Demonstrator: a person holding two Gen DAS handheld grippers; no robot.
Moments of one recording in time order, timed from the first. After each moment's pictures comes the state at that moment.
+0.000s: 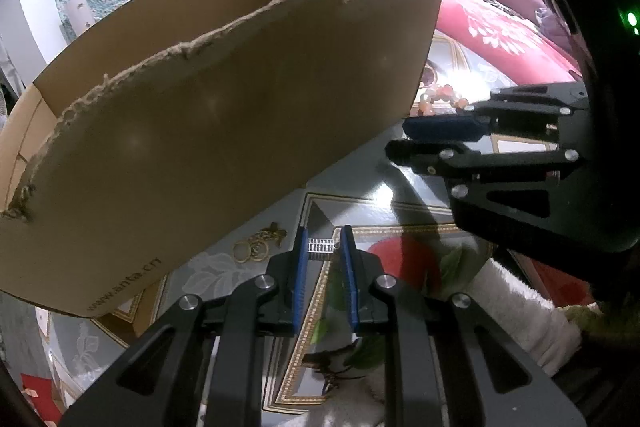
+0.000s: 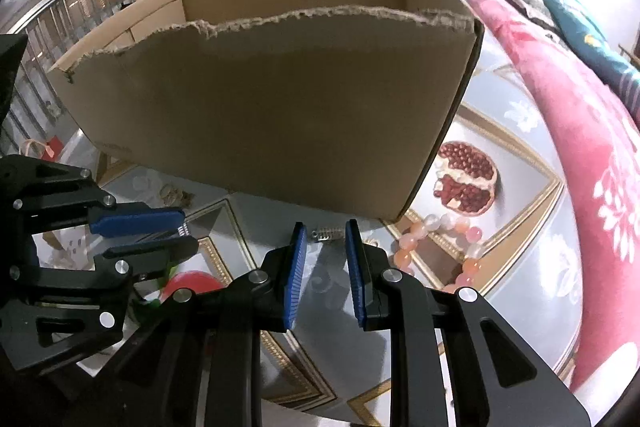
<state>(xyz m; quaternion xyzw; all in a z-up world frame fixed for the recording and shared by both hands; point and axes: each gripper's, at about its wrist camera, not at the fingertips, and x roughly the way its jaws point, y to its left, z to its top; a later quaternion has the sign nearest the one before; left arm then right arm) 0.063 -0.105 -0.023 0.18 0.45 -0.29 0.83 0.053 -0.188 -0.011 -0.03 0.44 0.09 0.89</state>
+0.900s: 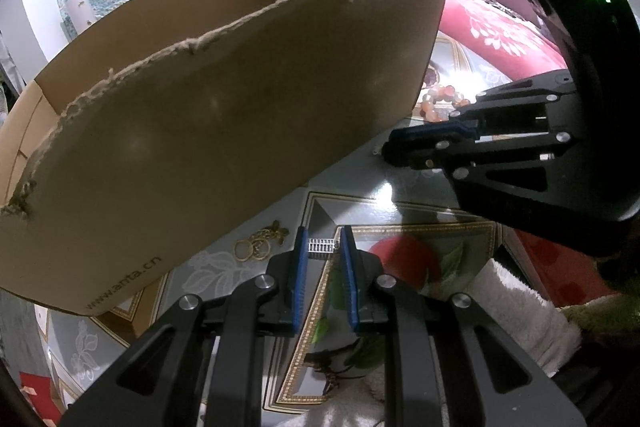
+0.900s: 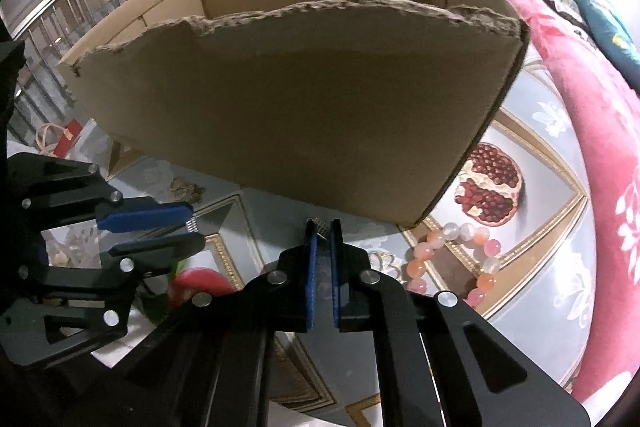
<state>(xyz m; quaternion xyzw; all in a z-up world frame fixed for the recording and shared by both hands) 0.063 -0.105 -0.022 0.18 0.45 -0.28 0.83 0.059 -0.181 -0.011 -0.03 0.48 0.14 0.87</state>
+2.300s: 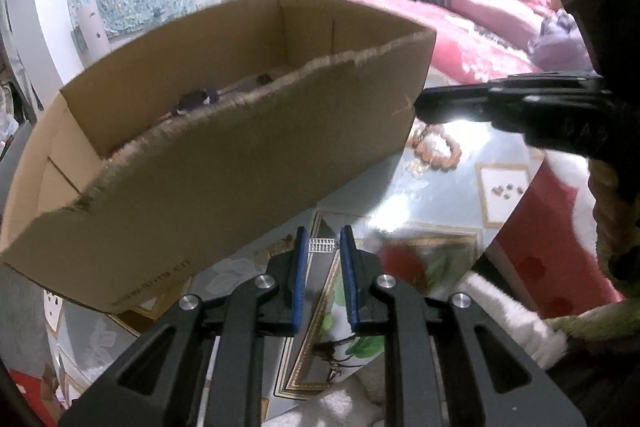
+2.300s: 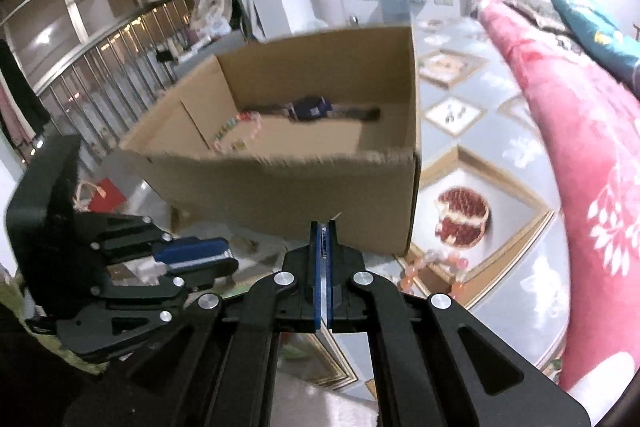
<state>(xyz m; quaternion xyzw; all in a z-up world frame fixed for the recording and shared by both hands) 0.048 -0.078 0.014 0.15 0.41 -0.29 0.85 0.028 -0.207 0.056 0.06 0.39 0.16 0.91</state>
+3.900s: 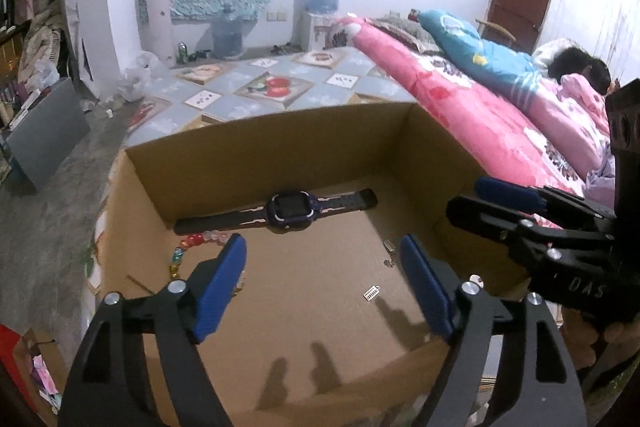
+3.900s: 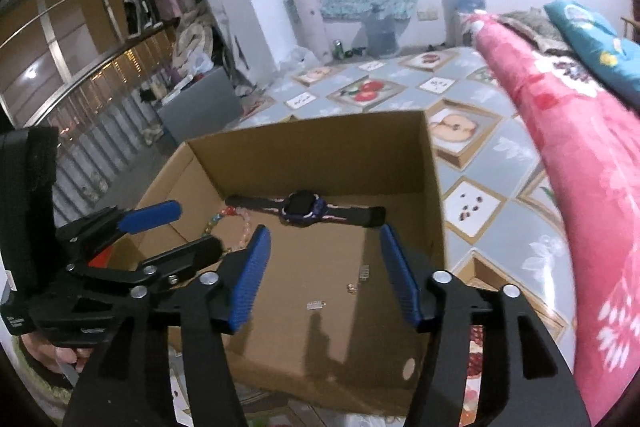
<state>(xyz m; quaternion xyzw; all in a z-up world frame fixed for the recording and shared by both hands) 0.172 -0.045 0.085 0.04 0.39 -0.20 0.90 0.129 -0.194 0.085 0.10 0.37 0.12 0.92</state>
